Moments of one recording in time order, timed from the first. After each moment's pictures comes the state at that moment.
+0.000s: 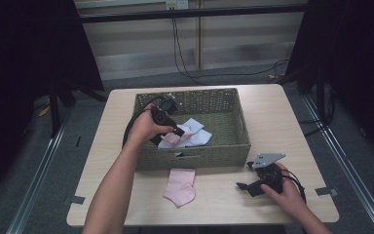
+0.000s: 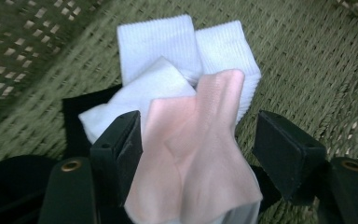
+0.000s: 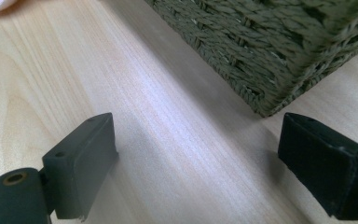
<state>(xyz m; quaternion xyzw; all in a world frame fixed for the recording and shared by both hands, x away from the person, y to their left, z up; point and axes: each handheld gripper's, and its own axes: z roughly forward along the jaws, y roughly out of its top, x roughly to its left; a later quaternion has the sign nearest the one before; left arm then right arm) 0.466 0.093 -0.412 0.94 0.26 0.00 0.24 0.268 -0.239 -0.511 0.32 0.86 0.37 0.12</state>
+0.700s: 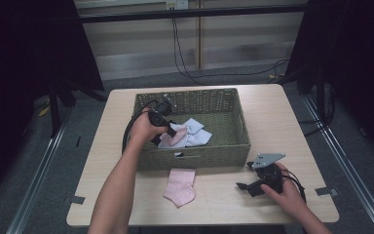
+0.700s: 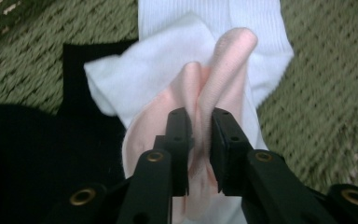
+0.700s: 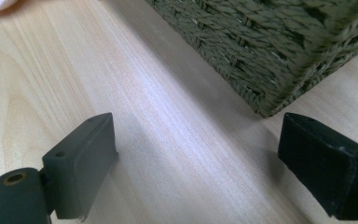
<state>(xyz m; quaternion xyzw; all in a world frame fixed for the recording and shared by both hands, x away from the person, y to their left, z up) 0.473 0.108 -0.423 0.92 0.33 -0.03 0.20 0.268 -0.239 -0.511 0.32 0.86 0.37 0.12</state>
